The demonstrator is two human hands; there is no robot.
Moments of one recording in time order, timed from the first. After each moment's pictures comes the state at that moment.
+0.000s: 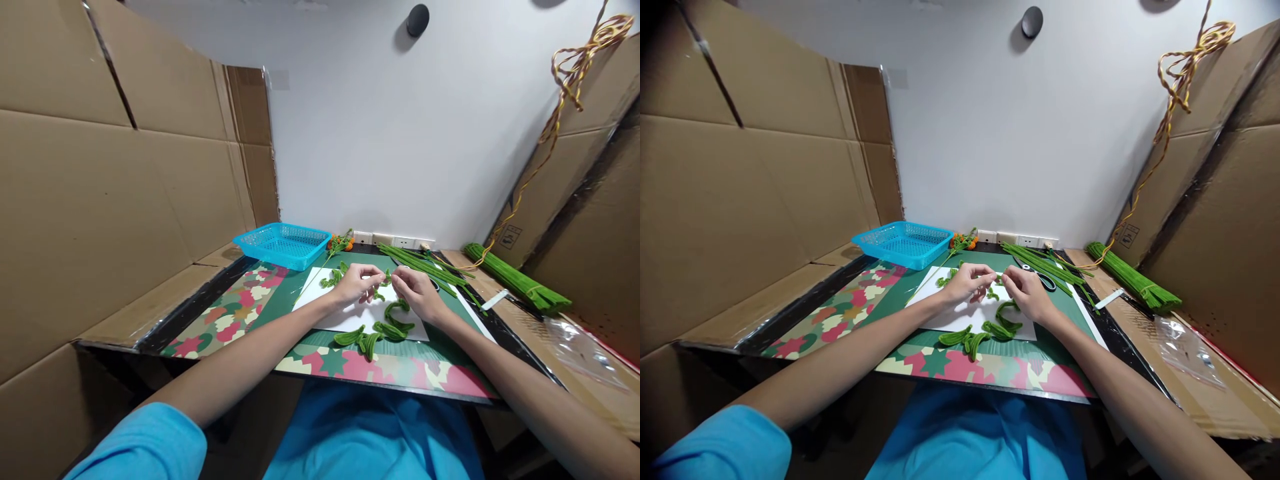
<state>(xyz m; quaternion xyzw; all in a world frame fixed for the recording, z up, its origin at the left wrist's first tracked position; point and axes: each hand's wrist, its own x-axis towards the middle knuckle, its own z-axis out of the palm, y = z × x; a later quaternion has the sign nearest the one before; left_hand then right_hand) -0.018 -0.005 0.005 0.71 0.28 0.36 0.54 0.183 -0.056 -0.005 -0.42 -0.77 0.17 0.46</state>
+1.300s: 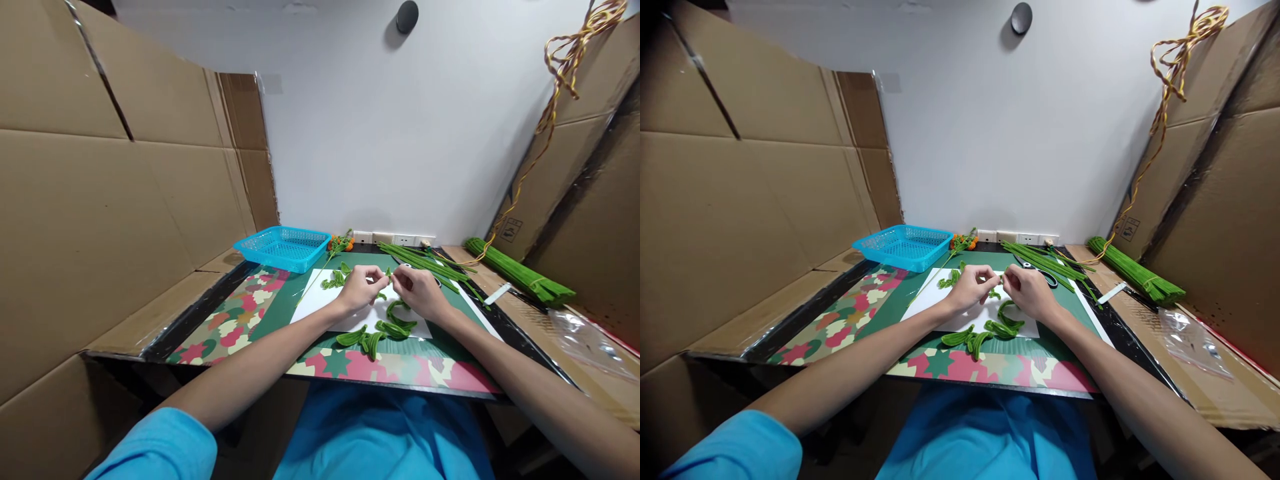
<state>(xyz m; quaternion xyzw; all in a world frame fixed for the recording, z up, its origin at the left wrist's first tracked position) -0.006 -0.012 -0.002 0.75 0.28 0.42 0.43 0.183 -0.049 -0.014 -0.46 -0.78 -0.01 0.44</state>
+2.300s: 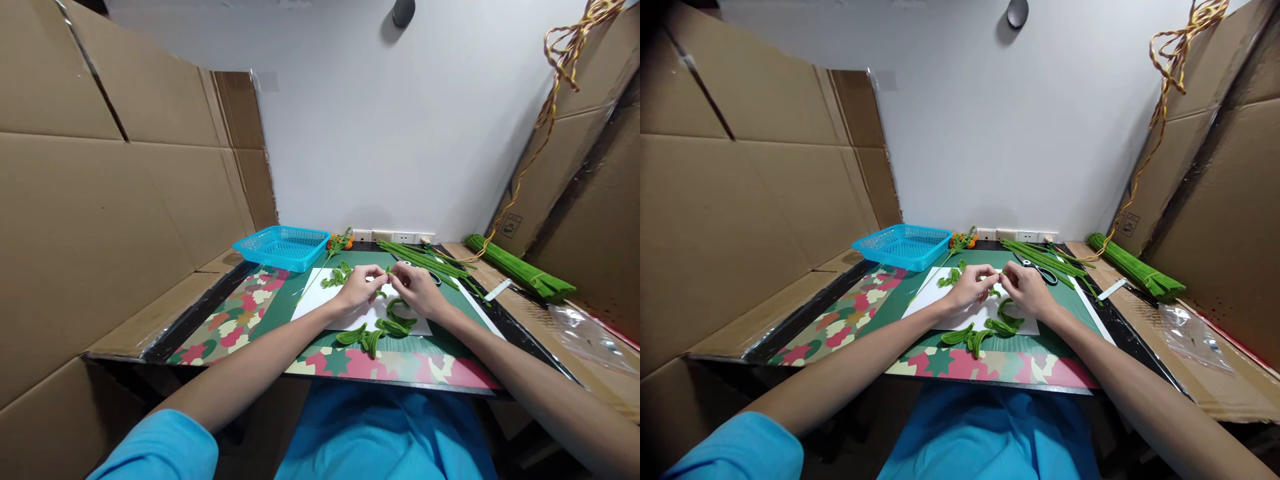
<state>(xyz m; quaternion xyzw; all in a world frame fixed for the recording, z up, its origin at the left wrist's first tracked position) -0.008 -0.014 0.000 0.74 0.28 0.38 0.48 0.179 -0.054 -0.011 -0.45 -0.78 0.04 0.44</state>
